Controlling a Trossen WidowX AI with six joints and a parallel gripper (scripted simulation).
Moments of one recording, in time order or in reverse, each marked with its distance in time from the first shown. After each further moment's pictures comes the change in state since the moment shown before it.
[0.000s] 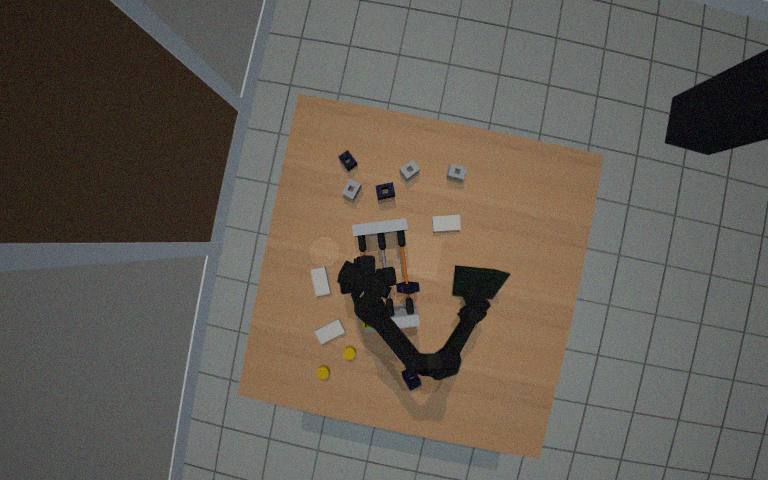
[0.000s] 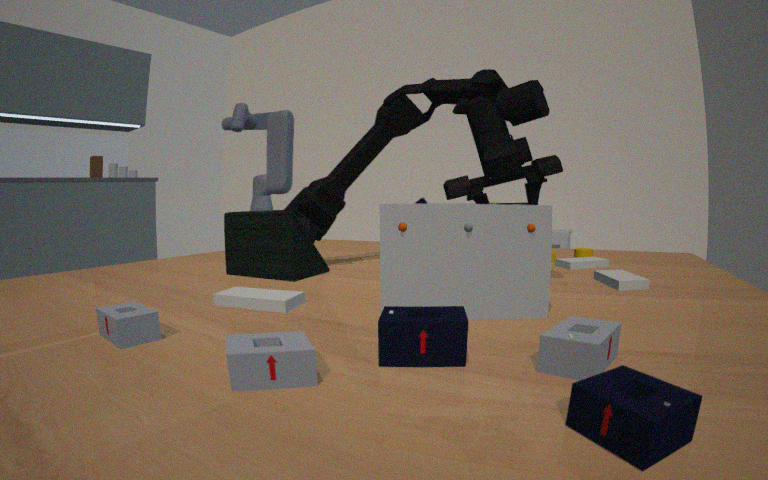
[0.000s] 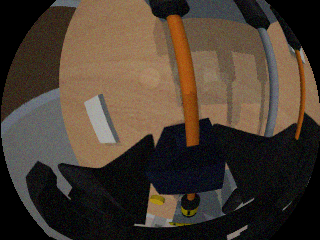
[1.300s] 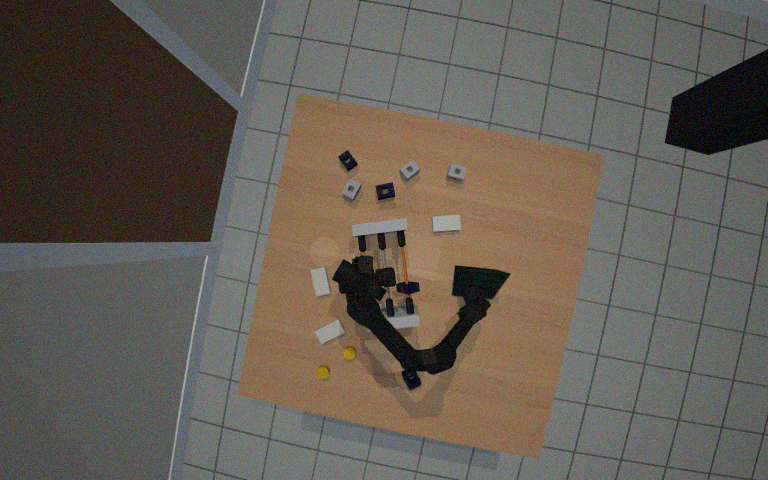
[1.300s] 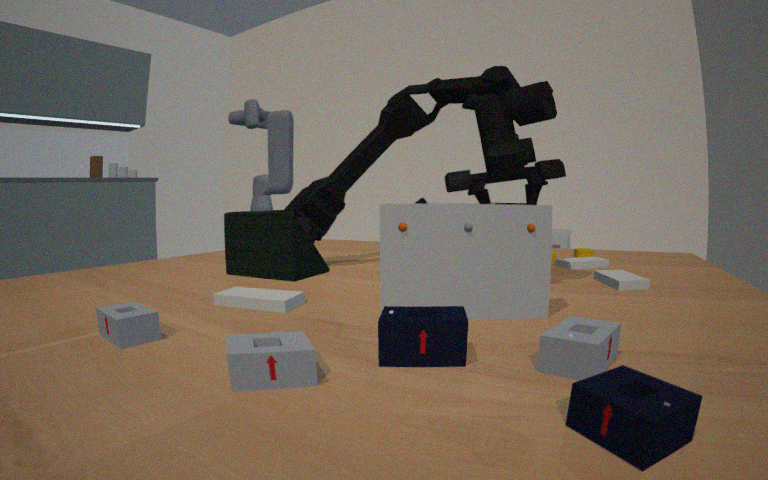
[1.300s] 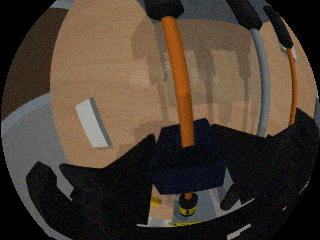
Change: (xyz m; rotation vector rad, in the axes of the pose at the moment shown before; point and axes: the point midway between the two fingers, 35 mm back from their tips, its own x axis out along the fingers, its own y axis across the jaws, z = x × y) arm -0.002 -0.002 0.000 0.004 0.002 -0.102
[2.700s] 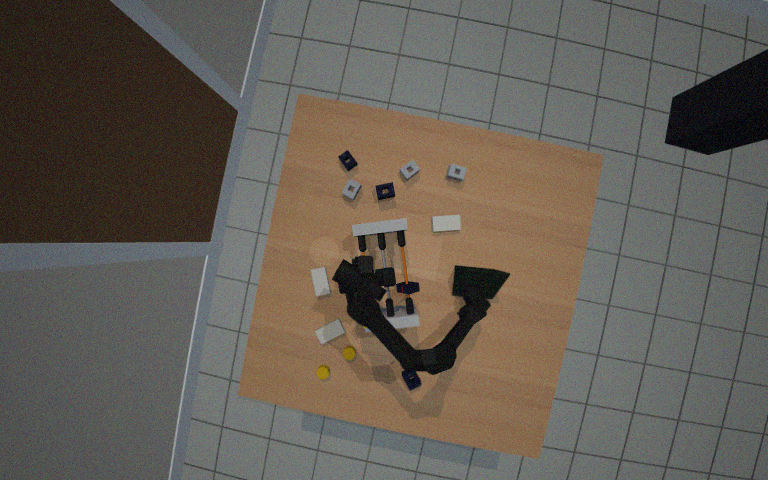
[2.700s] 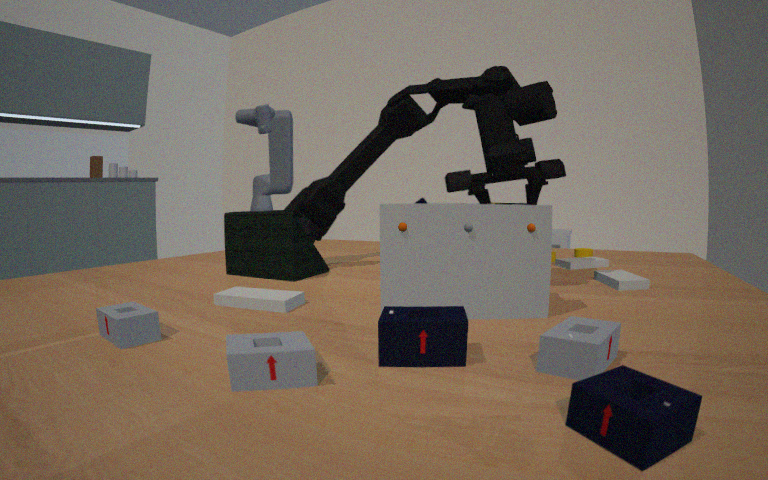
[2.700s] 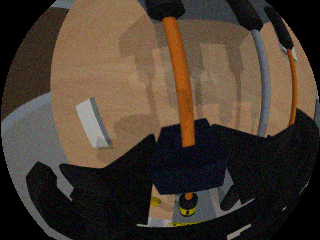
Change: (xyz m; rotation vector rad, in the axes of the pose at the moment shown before) arm 0.000 0.000 0.000 -0.002 -0.002 0.001
